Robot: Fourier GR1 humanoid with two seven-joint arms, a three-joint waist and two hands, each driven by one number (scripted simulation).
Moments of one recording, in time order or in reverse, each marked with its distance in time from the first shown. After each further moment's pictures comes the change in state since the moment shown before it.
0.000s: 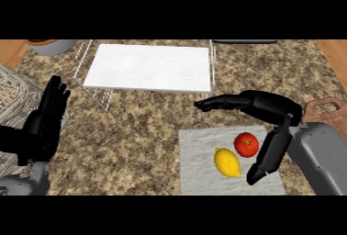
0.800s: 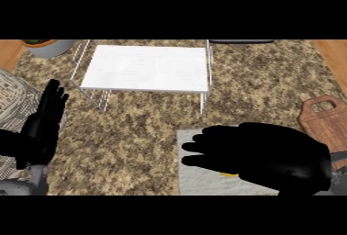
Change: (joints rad) left arm 0.029 -0.014 0.023 0.002 -0.009 -0.020 -0.009; right arm -0.075 -0.175 0.197 -0.512 0.498 0.107 0.205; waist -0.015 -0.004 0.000
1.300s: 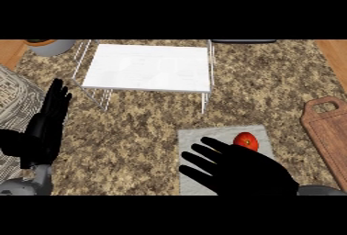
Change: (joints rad) left arm -0.004 -0.032 0.000 -0.013 -0.041 -0.004 0.018; right arm 0.088 0.024 0.209 -0.067 0.425 -0.064 0.048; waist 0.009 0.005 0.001
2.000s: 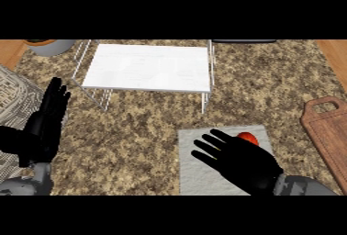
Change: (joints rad) left arm -0.004 -0.046 0.056 -0.003 -0.047 -0.049 0.034; right arm 0.119 0.001 0.028 0.207 0.348 -0.171 -0.236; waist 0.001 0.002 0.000
